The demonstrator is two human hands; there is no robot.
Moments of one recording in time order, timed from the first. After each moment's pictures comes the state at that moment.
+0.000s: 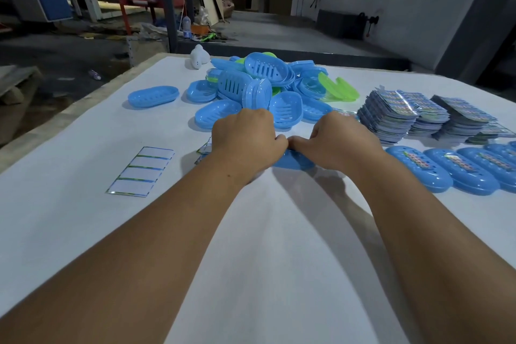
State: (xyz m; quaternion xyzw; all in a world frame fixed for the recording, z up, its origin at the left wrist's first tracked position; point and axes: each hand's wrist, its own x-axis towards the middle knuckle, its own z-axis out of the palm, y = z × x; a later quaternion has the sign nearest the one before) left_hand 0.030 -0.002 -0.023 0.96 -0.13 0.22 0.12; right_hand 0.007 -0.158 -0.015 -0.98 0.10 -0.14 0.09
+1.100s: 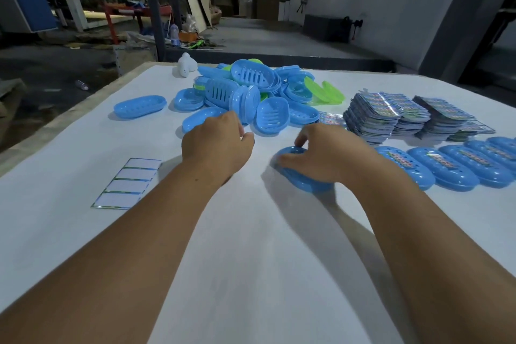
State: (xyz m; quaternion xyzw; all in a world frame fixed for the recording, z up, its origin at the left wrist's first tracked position) left_hand 0.042 0.019 -0.029 0.96 -0.06 0.20 0.18; right_hand -0.014 -0.164 -0.005 -0.99 0.05 -0.07 0.08
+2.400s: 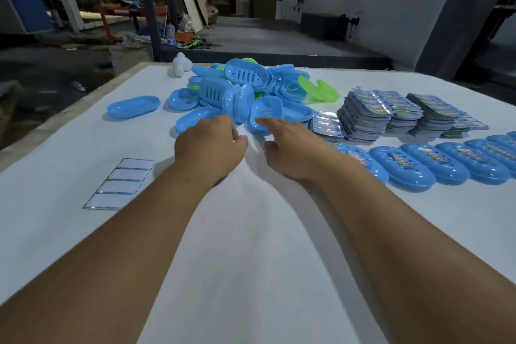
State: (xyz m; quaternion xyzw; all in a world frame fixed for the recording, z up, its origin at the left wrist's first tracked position) left_hand 0.037 0.020 -0.028 0.97 -0.07 0.18 0.17; right_hand 0.019 -0.151 -0.029 -0.98 -0.10 -0.09 0.12
